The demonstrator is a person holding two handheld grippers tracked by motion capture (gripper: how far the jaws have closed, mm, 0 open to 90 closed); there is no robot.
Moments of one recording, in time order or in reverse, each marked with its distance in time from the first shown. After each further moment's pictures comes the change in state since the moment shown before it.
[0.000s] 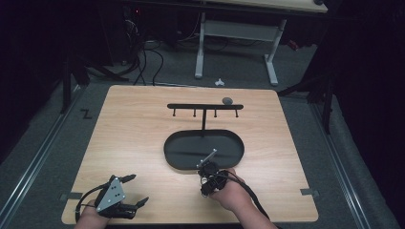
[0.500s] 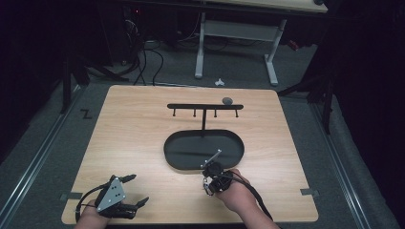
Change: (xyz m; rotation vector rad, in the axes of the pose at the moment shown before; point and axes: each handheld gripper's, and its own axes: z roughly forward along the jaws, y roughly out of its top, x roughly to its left) left arm 0.000 0.000 0.001 0.004 0.000 0.001; right arm -0.008 -0.009 -0.008 -0.024 -0.015 -0.020
